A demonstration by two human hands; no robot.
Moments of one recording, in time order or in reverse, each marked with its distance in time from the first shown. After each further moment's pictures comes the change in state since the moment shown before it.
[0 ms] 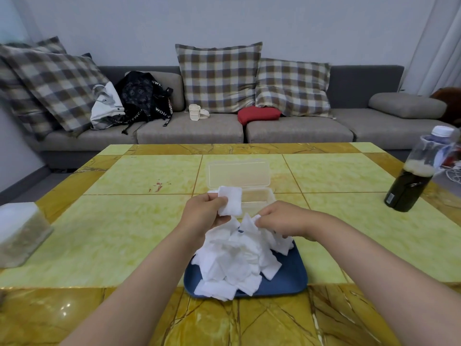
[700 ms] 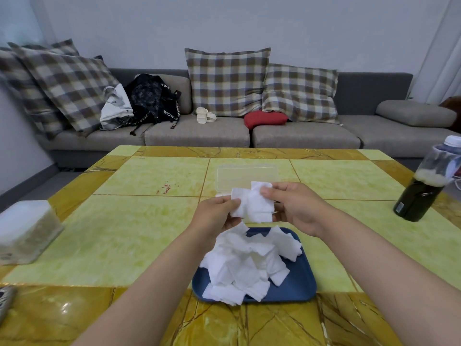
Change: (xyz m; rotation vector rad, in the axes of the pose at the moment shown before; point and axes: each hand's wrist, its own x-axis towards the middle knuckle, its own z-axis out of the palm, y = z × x) left_hand -0.006 0.005 0.001 -0.093 -0.085 -0.012; right_hand 0.006 -0.018 -0.007 0.824 0.171 -0.132
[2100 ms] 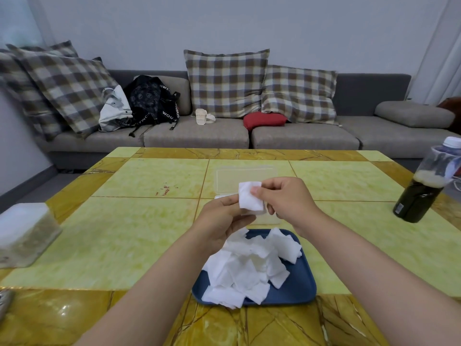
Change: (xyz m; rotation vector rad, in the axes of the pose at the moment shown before) left_hand -0.012 0.009 0.011 -0.128 -0.224 -0.024; right_hand -0.003 -0.005 0.019 -0.303 0.257 -0.226
